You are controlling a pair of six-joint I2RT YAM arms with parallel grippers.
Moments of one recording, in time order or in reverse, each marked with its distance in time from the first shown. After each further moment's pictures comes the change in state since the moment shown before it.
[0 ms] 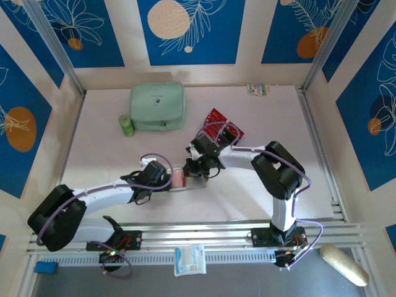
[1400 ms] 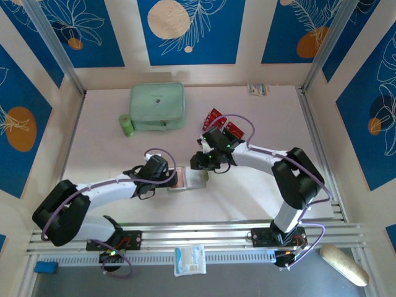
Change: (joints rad) left arm 0.018 0.051 0.072 0.026 0.115 0.001; right arm -0.088 -0.218 -0.074 -0.121 0.109 -0.053
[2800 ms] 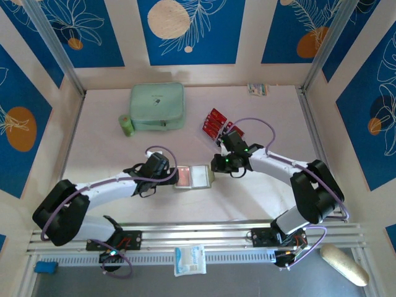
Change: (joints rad) left arm 0.000 0.006 0.032 -0.010 0.003 0.010; right arm -0.100 -0.173 -0.155 -0.059 0.089 -0.033
